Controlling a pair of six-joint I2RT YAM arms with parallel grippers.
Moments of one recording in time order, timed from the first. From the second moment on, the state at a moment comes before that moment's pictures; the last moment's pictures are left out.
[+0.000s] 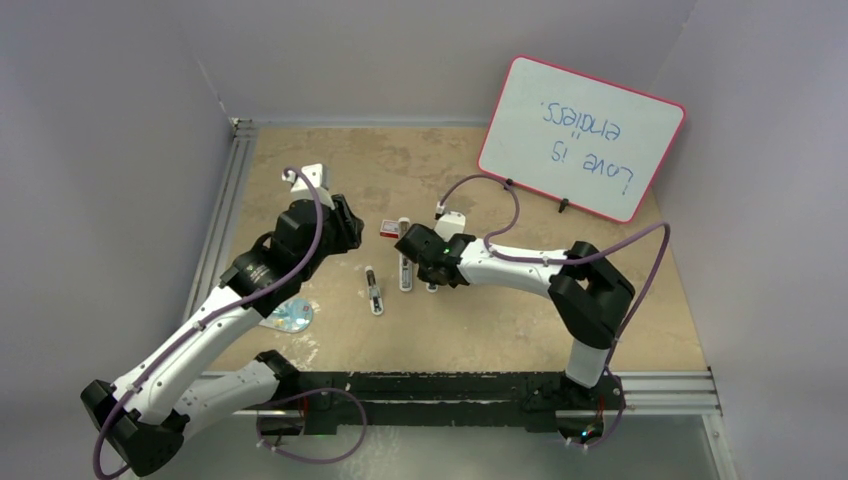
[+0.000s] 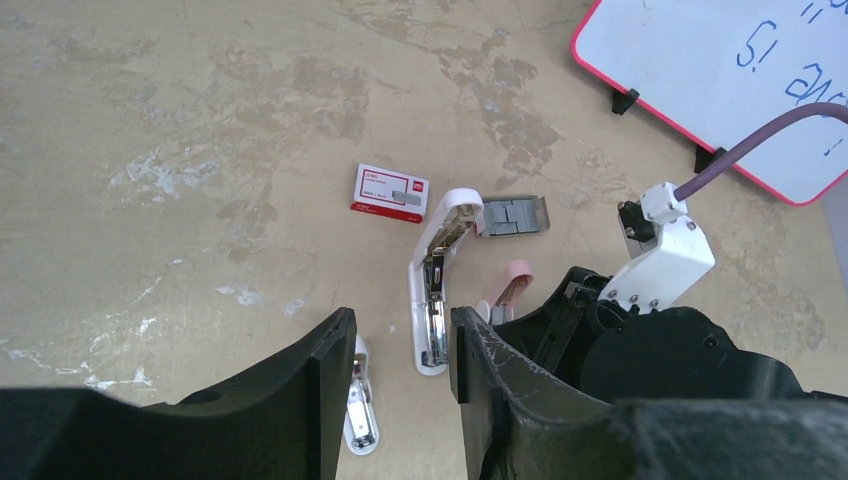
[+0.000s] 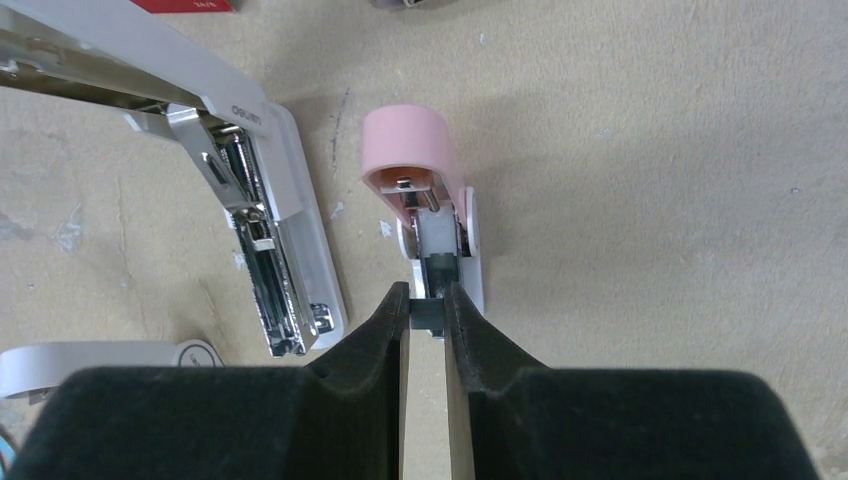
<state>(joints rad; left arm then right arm) -0.65 0.92 0.97 -0.51 -0.38 -0.57 0.97 1.79 1.20 -0.58 0.48 1.11</state>
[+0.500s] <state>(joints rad) -0.65 0.93 0.97 -0.51 -0.38 -0.57 0.97 1.81 1.19 -0.54 0.51 1.06</state>
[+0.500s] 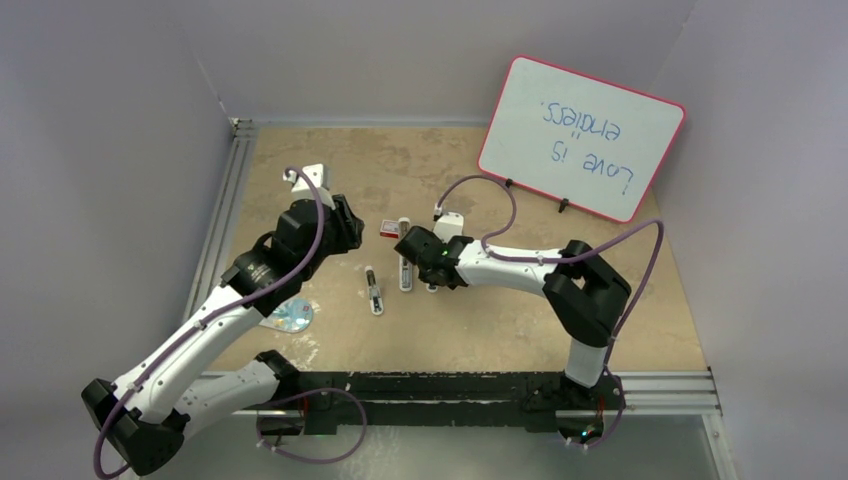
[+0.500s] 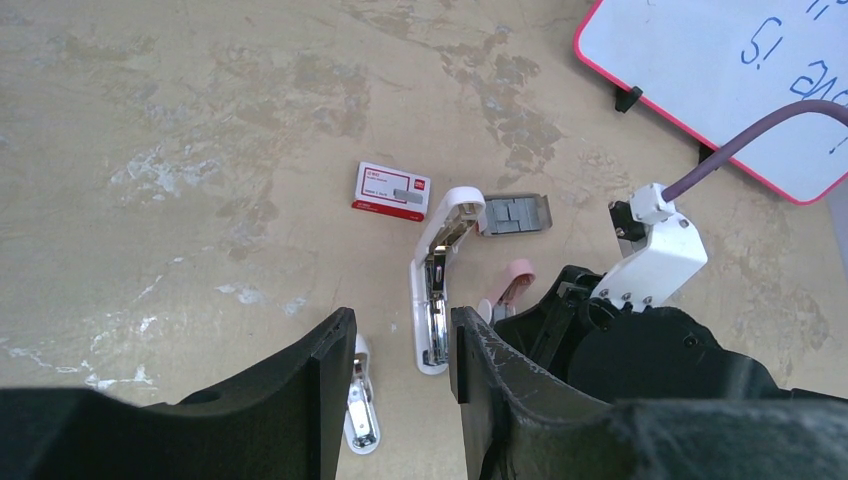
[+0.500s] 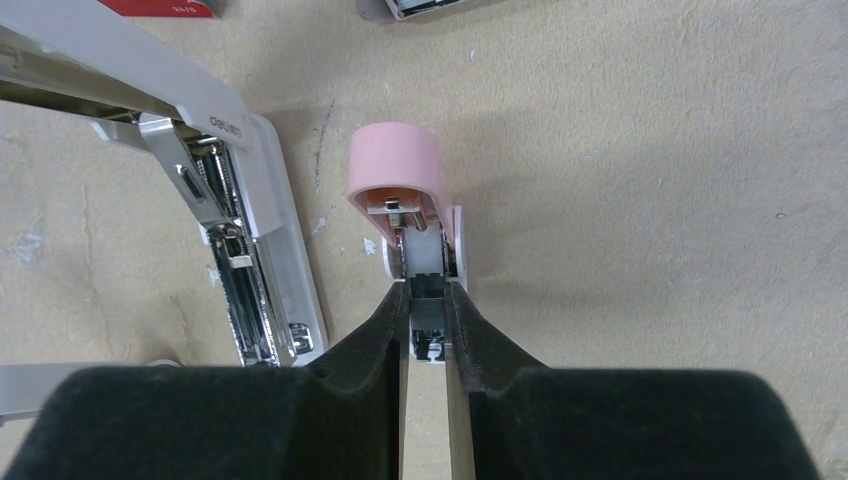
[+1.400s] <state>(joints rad) -0.65 0.94 0.97 -0.51 -0.38 -0.57 0.97 1.81 1.17 -0.50 0.53 1.01</state>
